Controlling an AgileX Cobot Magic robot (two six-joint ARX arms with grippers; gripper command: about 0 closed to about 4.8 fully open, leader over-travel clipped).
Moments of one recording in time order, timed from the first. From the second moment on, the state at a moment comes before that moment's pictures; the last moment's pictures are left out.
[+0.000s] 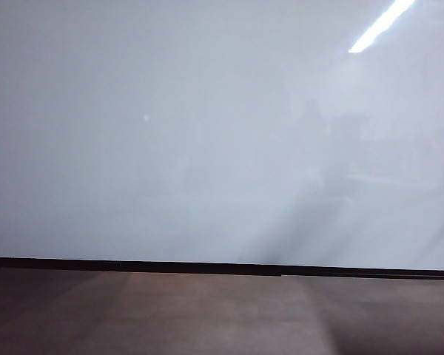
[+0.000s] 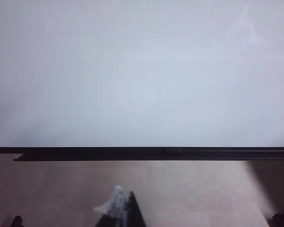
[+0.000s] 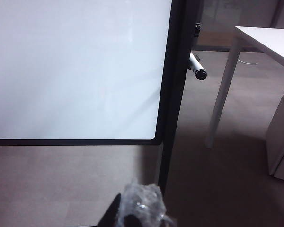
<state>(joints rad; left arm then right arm) -0.05 0.00 0.01 -0.02 0.02 0.03 -0.04 0.00 0.01 -0.09 0.07 -0.03</state>
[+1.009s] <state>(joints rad) -0.60 0.00 0.01 -0.02 0.00 0.03 -0.04 0.00 0.01 -0.09 0.07 0.03</state>
